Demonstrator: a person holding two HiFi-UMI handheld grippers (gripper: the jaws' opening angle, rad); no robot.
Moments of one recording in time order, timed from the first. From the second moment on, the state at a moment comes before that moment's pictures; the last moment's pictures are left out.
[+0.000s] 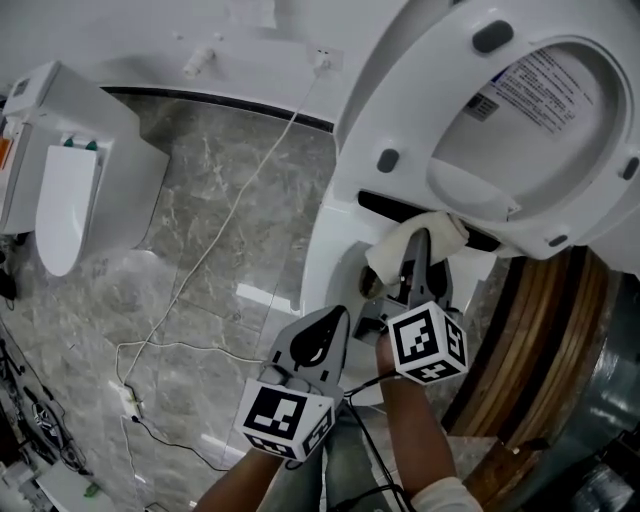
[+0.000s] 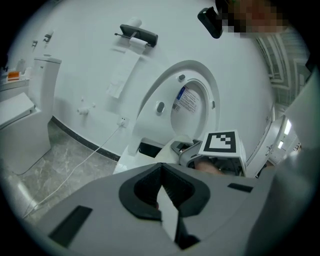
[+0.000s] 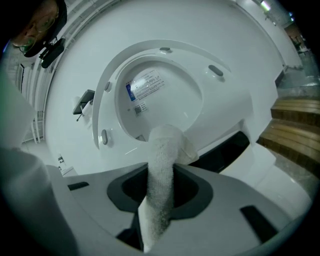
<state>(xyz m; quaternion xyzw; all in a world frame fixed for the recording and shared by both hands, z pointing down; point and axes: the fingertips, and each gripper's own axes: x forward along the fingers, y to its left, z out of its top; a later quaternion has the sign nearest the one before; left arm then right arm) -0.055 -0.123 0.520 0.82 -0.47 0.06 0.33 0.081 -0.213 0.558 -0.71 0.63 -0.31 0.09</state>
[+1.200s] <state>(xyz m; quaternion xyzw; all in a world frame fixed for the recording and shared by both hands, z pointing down) -0.119 -0.143 0.460 0.80 -0.52 0.03 0.31 0.001 -0.251 0.474 -0.68 0.66 -0.30 0.11</state>
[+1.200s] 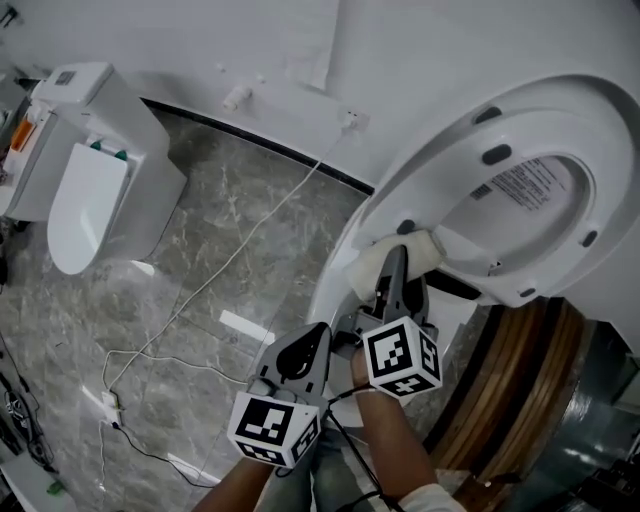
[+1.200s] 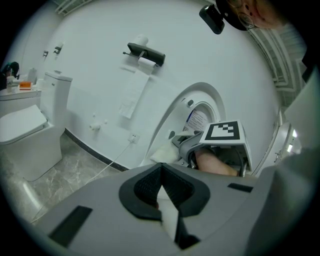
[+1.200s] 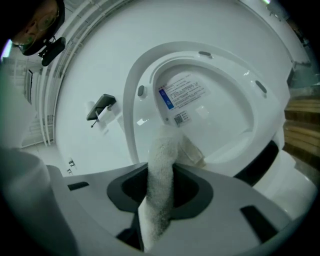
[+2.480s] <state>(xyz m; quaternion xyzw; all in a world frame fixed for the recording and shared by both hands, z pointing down) -0.122 -0.191 0.391 0.79 -0.54 -0.02 0.29 -0.005 -0.303 0.384 -0.65 0.70 -0.27 0.09</state>
